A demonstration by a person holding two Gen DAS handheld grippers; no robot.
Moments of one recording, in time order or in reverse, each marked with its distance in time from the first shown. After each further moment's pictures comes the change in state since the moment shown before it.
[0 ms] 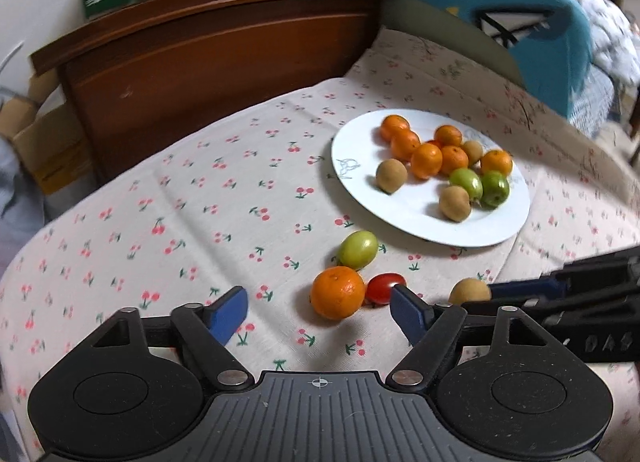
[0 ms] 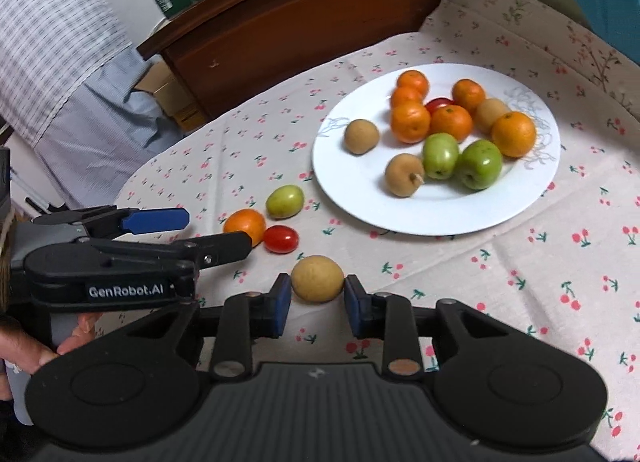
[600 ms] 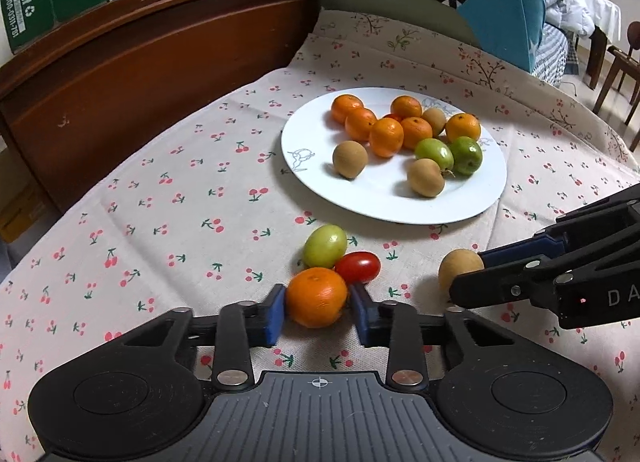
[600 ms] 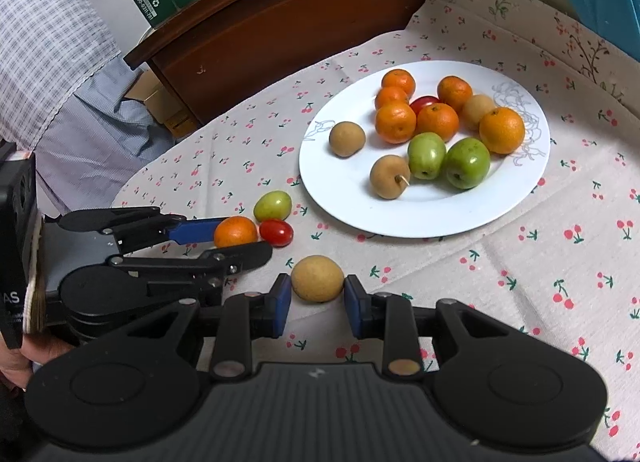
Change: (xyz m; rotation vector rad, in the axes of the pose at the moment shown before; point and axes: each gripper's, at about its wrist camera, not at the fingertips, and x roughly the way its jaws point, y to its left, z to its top) left arm 0.021 -0.010 -0.001 0.145 0.010 -0.087; right arm -0.001 -0.004 0.002 0.018 -0.005 -0.005
